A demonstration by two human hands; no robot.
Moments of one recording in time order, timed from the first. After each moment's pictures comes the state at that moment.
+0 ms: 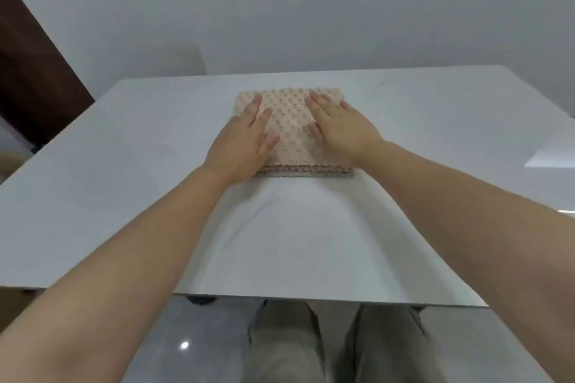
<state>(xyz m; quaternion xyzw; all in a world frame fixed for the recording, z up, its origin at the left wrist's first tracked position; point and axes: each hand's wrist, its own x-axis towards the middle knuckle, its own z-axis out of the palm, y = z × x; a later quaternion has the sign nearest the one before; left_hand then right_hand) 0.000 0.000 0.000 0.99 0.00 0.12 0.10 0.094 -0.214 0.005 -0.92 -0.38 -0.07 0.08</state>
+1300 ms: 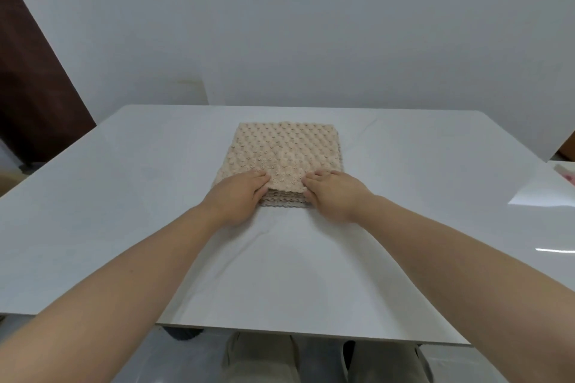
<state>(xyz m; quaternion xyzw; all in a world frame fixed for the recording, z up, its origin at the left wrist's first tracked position) -0.002 0.016 -0.032 0.99 -0.01 0.00 0.10 0.087 -0.218 -0.032 -0.91 -0.42 -0.02 -0.04</state>
